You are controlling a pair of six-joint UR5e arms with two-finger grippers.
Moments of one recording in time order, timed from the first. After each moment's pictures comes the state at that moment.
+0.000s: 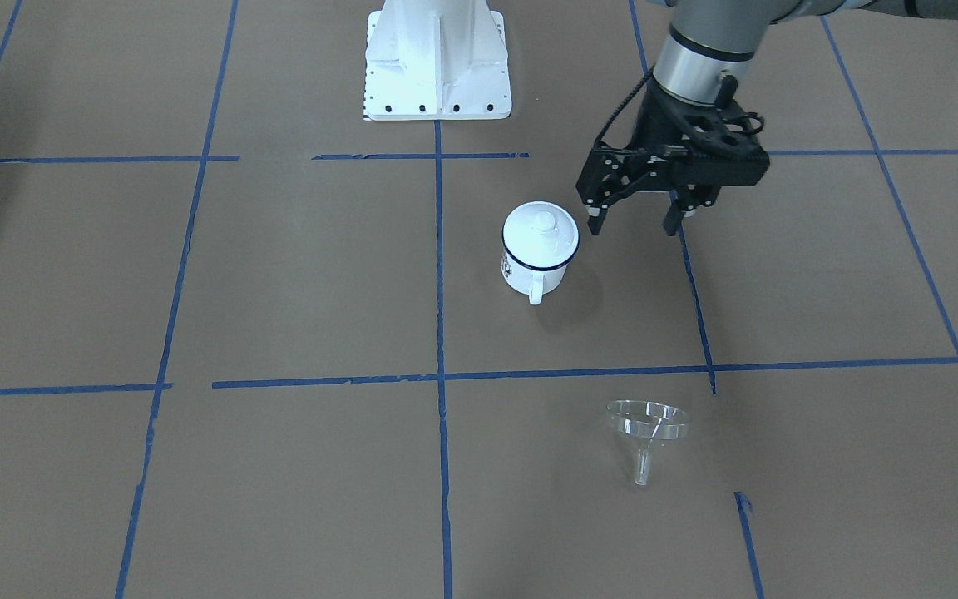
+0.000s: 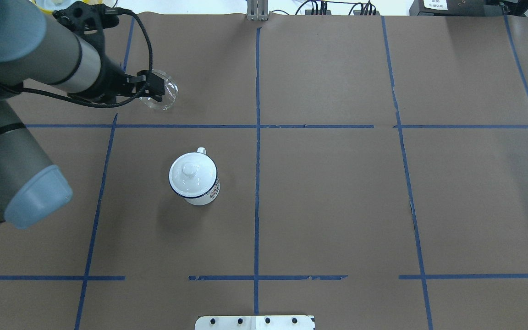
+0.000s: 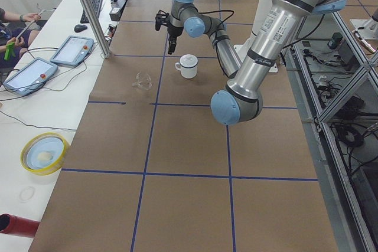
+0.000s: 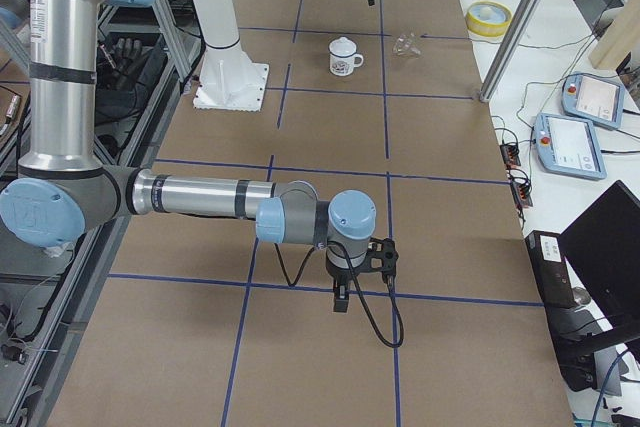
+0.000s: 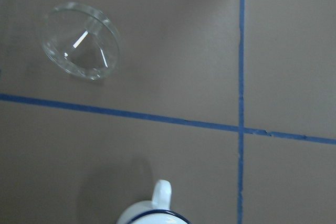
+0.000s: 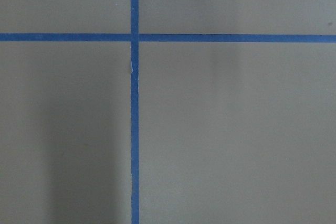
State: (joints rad) left arm -0.85 -2.05 -2.02 -1.54 -1.91 -1.06; right arm 1.57 -1.68 1.66 -1.57 2.29 0.01
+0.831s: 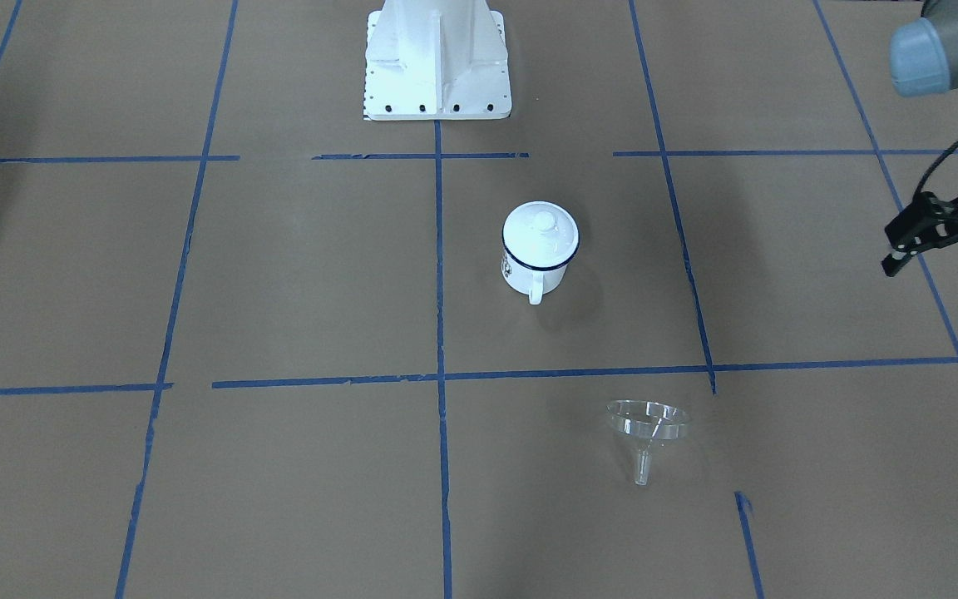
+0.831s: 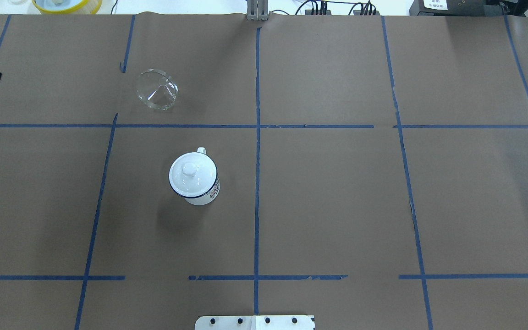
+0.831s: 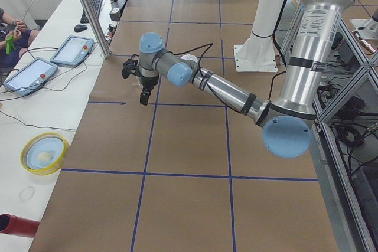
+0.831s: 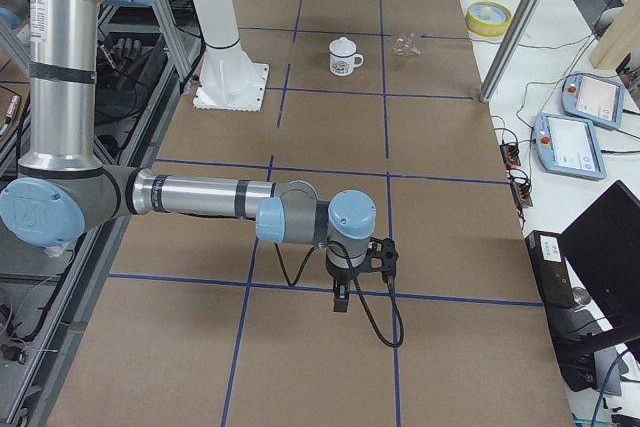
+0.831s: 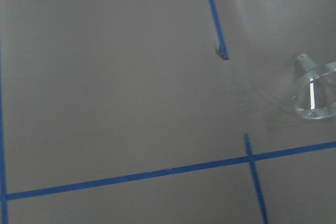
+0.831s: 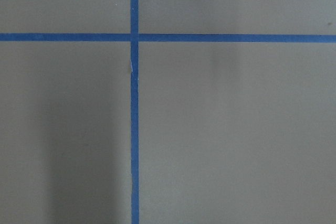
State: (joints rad) left arm -1.31 -1.74 -1.80 -1.70 -2.27 -0.41; right arm 1.57 -1.68 1.66 -1.57 2.29 0.01
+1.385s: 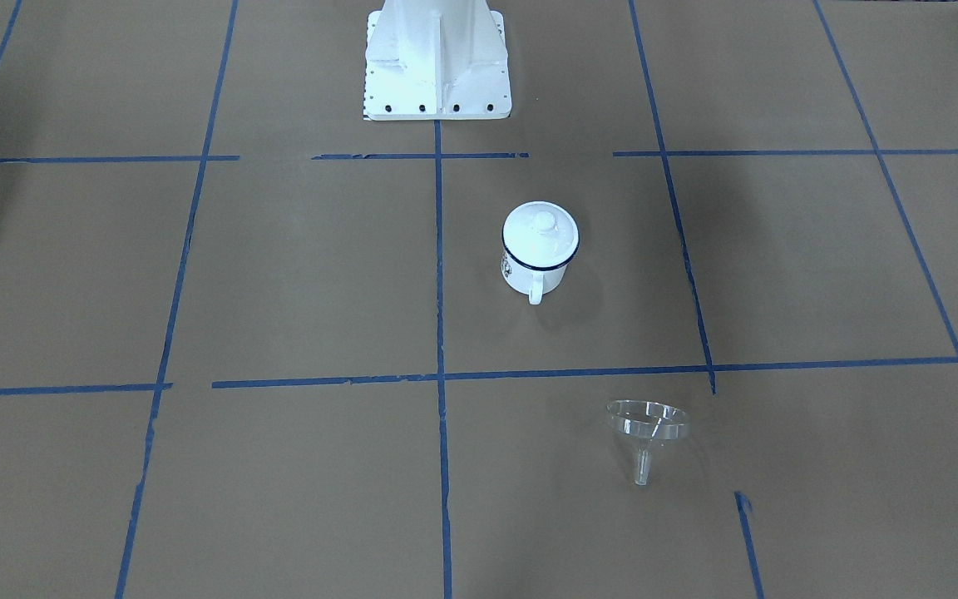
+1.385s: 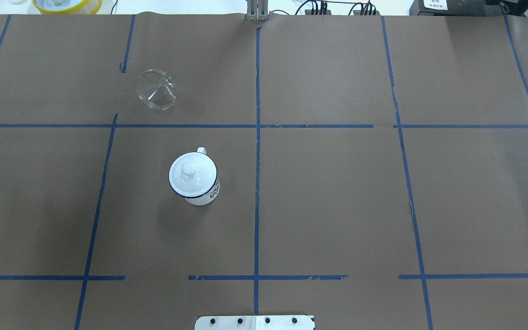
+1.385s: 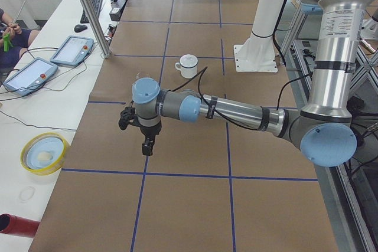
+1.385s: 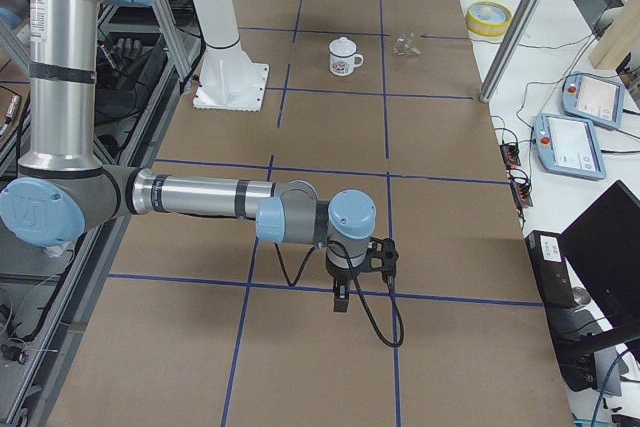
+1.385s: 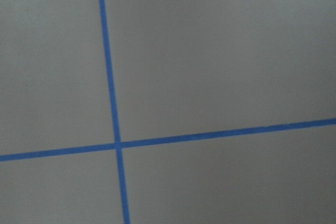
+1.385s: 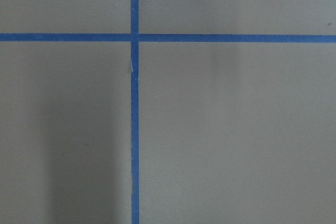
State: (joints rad) left arm -1.50 -1.61 -1.69 -1.56 -2.29 -0.01; right arm 1.57 -1.68 1.66 -1.57 2.29 0.01
